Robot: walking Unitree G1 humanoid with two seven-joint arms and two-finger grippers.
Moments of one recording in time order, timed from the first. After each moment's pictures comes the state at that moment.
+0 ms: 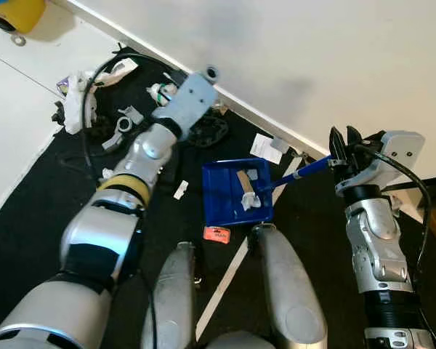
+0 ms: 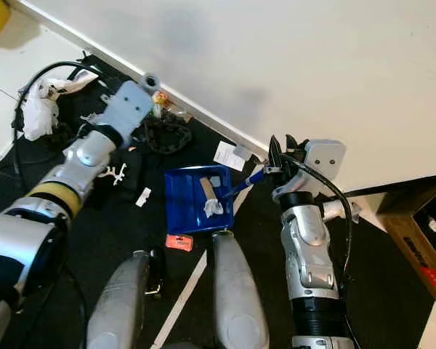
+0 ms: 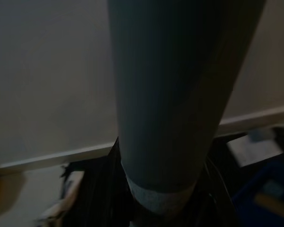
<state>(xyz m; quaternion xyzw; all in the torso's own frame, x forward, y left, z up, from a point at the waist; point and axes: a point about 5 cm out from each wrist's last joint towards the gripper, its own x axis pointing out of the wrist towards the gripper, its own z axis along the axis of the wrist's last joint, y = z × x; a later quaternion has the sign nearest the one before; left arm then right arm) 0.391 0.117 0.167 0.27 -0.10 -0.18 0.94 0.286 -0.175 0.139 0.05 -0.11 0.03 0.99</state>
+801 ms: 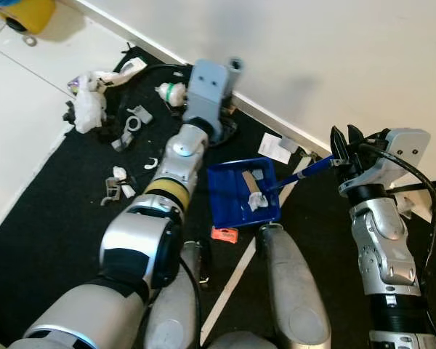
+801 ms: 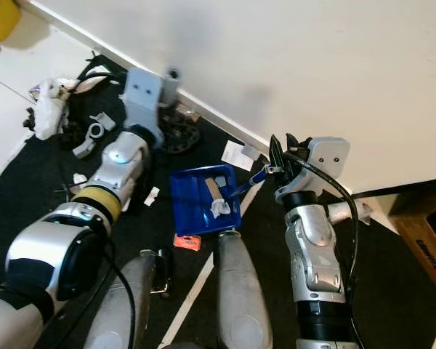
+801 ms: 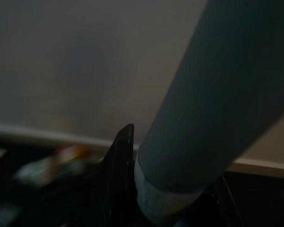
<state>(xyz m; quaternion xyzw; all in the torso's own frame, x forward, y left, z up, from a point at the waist) 0.383 0.047 0.166 0.02 -0.06 -0.30 0.95 0.287 -0.175 0.144 0.05 -0.10 0.05 0.99</state>
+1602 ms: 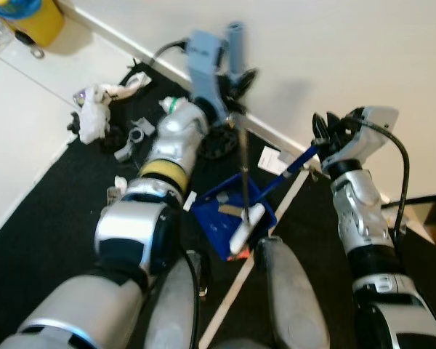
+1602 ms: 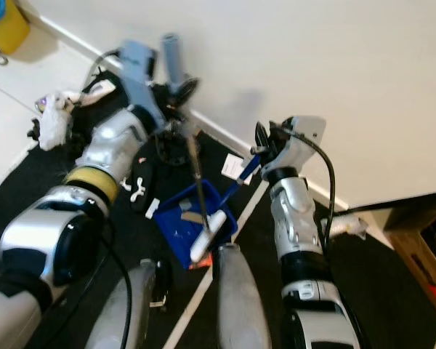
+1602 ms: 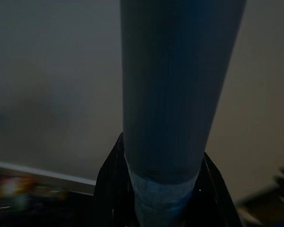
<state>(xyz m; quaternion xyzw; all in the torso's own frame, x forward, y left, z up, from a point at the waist) 0.401 0.107 0.207 -0.07 -0.08 -0.30 0.95 0.340 -0.170 0.123 0.10 -0.07 0.05 0.99</state>
